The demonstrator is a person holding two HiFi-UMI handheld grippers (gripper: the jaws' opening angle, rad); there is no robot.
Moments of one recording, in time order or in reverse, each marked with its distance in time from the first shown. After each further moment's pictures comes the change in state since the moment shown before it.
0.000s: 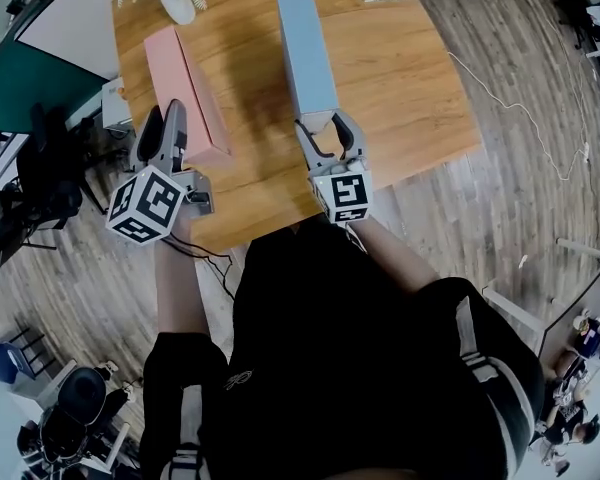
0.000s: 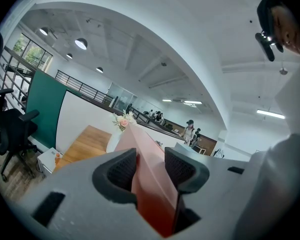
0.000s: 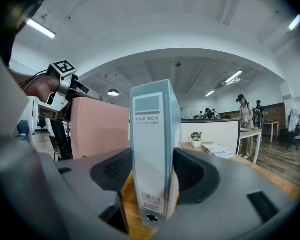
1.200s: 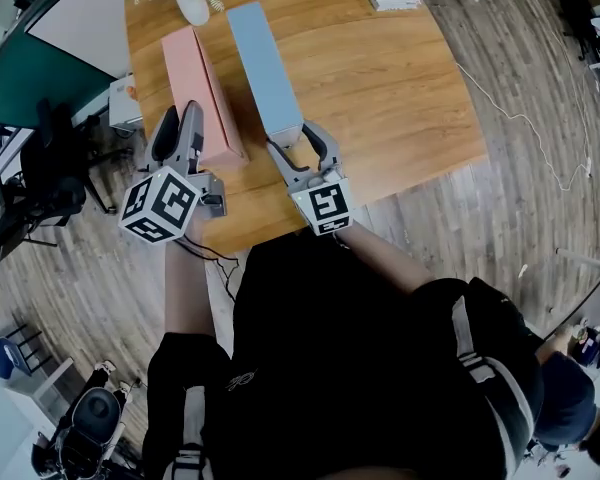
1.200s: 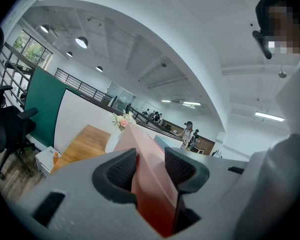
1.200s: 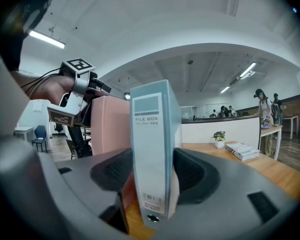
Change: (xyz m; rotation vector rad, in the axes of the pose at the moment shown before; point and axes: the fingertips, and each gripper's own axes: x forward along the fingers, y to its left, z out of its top) left arm -0.002 0.005 -0.002 -0.016 -0.003 -0.020; right arm 0.026 0.087 0.010 0.004 -0.023 0.189
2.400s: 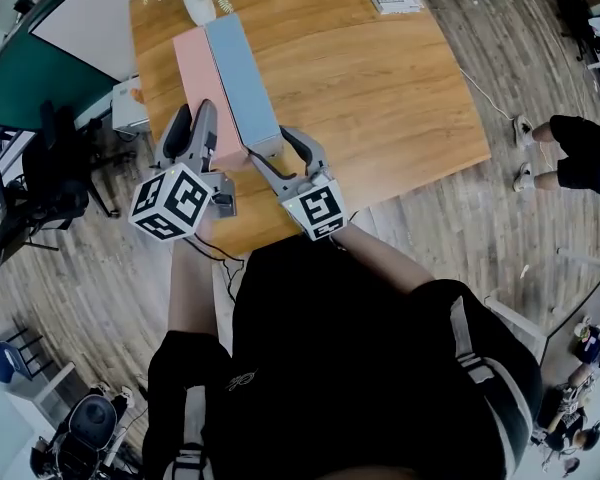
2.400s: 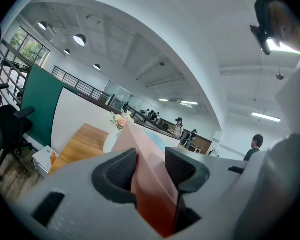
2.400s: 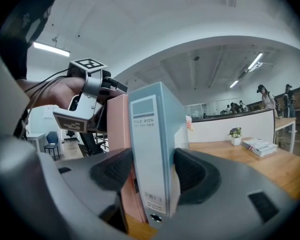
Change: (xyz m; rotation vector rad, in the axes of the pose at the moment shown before) left arm 0.002 0.004 0.001 -0.001 0.019 -0.033; right arm 0.022 0.054 0.005 0.036 -0.004 0.124
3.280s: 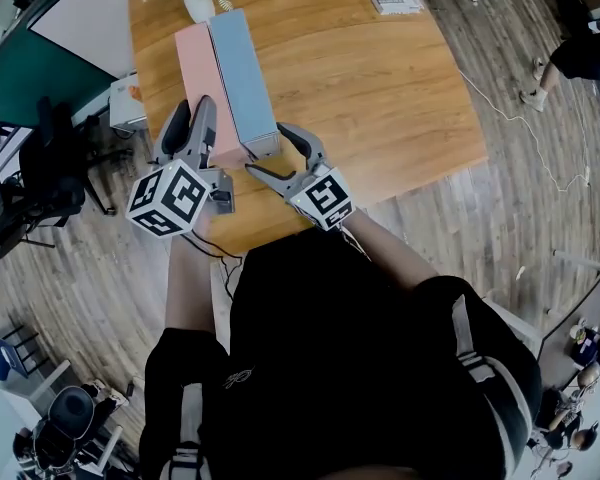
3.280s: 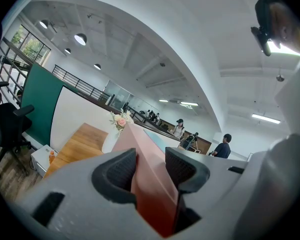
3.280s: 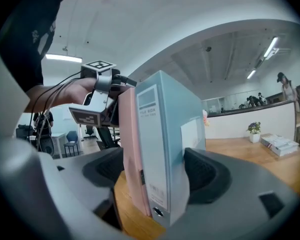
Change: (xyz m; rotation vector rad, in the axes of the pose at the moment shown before) left arm 0.004 0.000 0.002 -0.012 -0.008 -0.007; right arm 0.003 0.008 -0.015 -0.015 0.043 0.203
